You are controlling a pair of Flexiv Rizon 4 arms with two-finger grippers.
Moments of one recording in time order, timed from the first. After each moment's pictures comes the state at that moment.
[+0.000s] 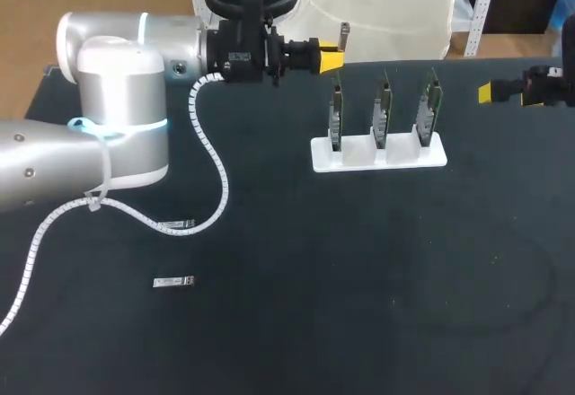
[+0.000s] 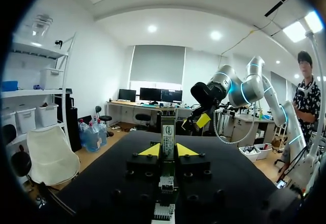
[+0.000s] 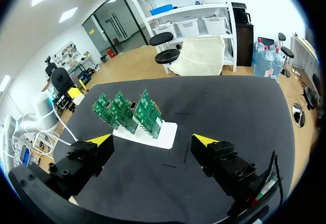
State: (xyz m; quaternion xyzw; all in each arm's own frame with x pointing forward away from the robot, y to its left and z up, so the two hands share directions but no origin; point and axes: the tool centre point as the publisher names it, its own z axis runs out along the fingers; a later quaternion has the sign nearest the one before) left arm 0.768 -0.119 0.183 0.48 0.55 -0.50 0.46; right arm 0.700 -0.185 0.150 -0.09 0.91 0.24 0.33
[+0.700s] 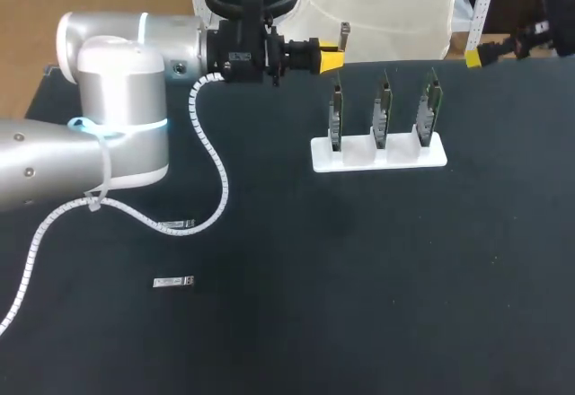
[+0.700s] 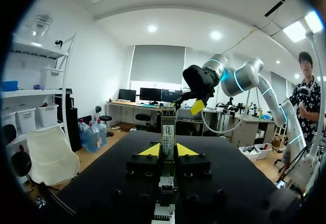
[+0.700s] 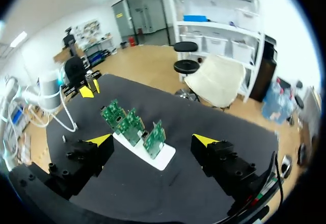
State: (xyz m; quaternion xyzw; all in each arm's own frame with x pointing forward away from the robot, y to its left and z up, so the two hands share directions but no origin) left arm 0.768 -0.119 0.183 0.48 0.55 -0.50 0.46; right arm 0.746 -0.162 0.198 -0.26 0.88 0.20 0.35
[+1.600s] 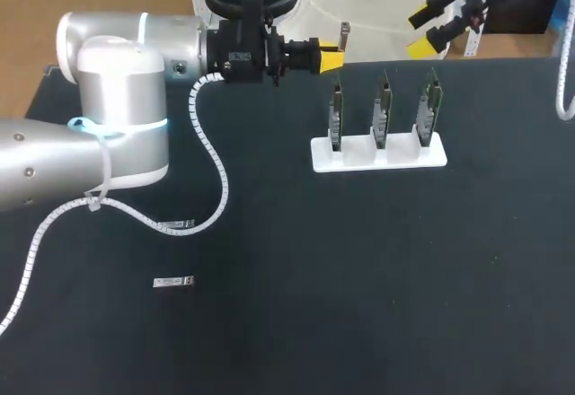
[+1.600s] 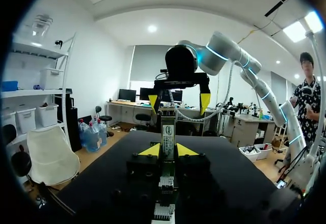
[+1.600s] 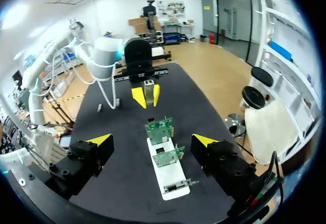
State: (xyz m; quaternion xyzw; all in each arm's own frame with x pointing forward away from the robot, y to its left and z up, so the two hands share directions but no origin) left arm 0.768 -0.119 0.183 0.48 0.55 -0.50 0.46; right arm 0.757 -0.063 0.213 -0.56 0.72 0.31 0.27
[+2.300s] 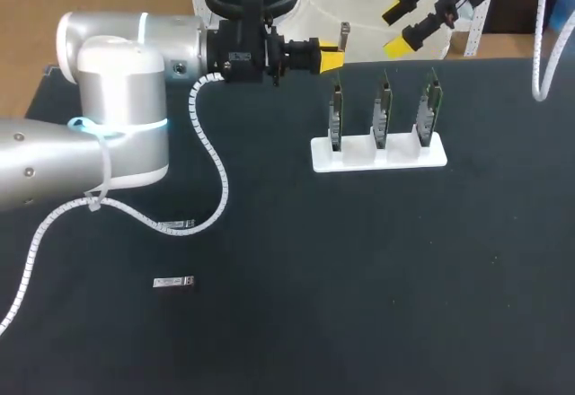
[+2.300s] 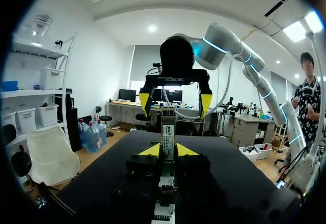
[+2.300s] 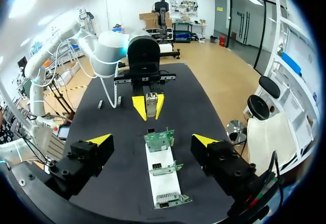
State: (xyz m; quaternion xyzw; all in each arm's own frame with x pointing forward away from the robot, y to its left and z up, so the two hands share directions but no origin) left arm 0.768 -0.119 0.183 0.48 0.55 -0.50 0.46; right arm 0.766 -0.031 0.213 -0.60 0.70 0.29 0.26
